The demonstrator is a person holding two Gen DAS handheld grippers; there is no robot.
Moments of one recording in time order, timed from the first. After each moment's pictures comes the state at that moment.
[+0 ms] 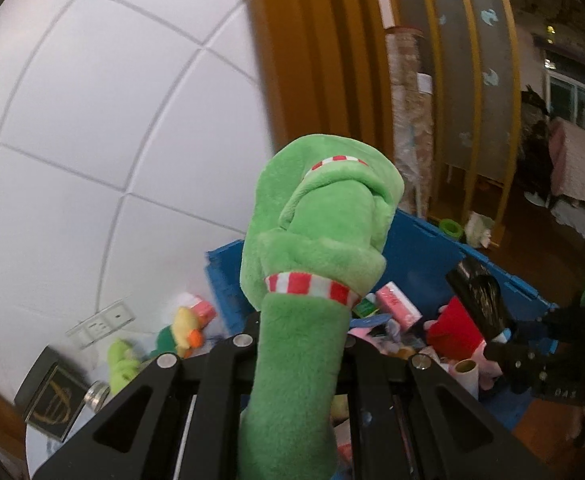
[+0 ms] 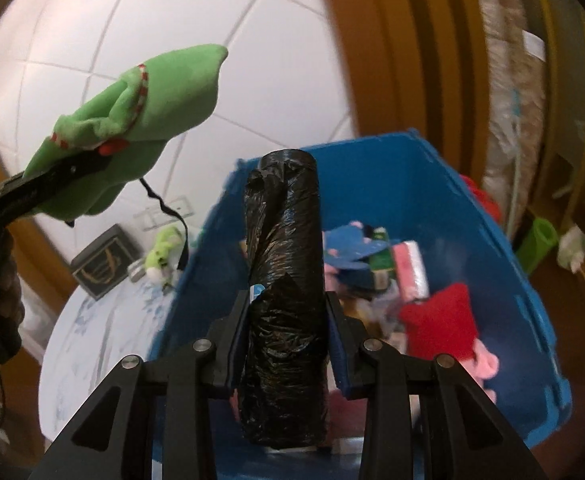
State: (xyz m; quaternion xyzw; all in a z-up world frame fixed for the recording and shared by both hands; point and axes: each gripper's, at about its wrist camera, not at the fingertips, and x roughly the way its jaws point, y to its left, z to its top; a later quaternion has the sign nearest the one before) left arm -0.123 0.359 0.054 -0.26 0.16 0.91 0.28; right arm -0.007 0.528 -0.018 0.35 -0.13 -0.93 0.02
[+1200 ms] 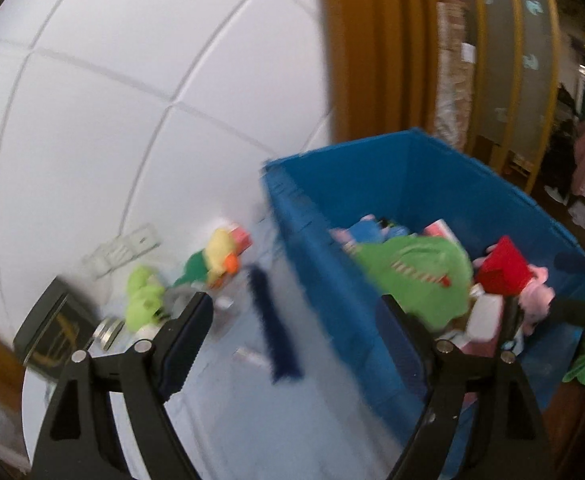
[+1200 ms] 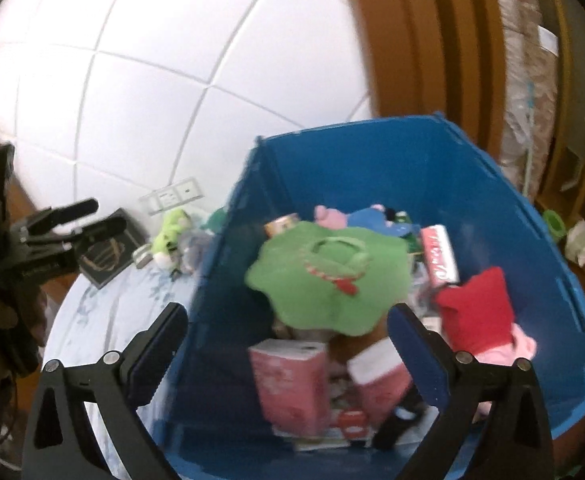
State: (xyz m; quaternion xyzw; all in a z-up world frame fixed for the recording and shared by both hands) left arm -0.136 0.223 -0.036 -0.34 0.13 0.91 0.21; right arm -0.028 0.443 -0.030 0.37 -0.11 -0.92 0.05
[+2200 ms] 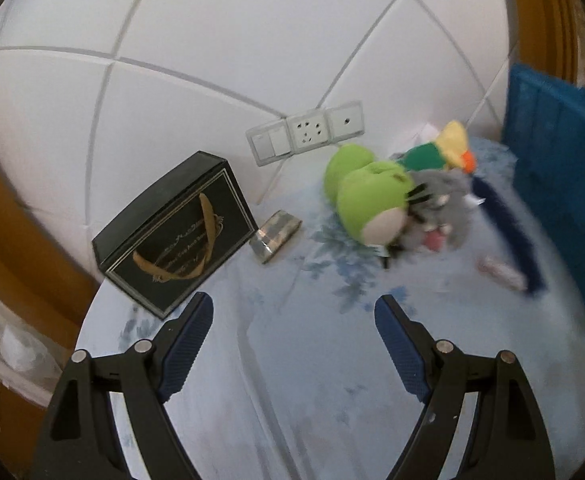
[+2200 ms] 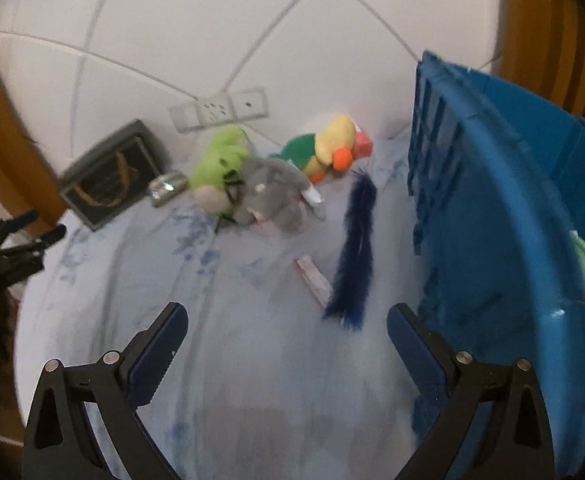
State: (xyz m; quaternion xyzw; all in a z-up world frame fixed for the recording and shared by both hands) left arm -0.258 -0.099 -0.210 -0.38 0.15 0.91 0.05; right arm -0.188 0.192 -0.161 0.46 -0.04 -0.88 0.04
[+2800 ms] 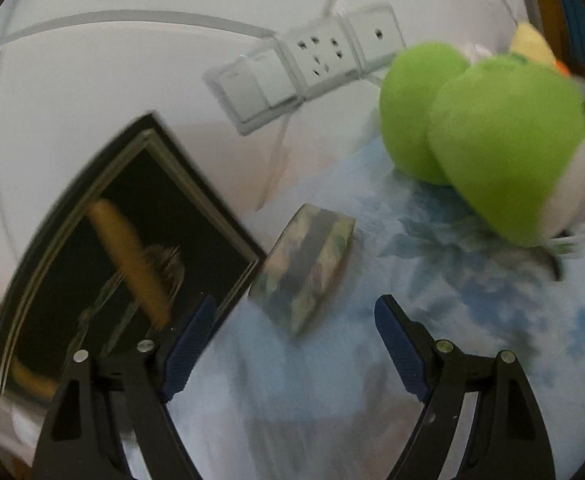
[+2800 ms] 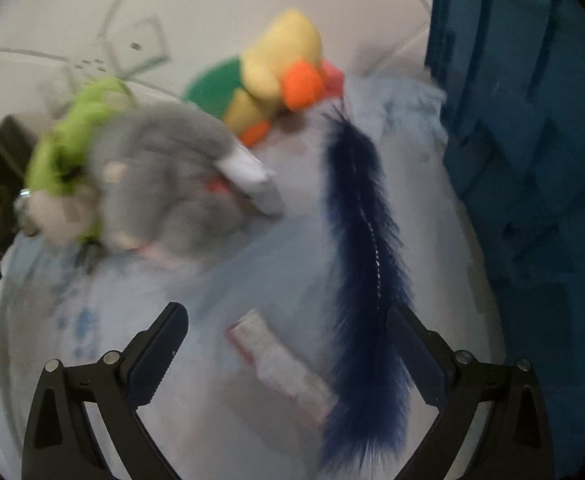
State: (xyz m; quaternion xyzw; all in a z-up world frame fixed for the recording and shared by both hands) left arm -0.455 -0.119 -0.382 -0.36 0.27 0.89 0.07; right arm -0.352 0.211 -0.346 0.51 -0.07 -0.86 -0.07
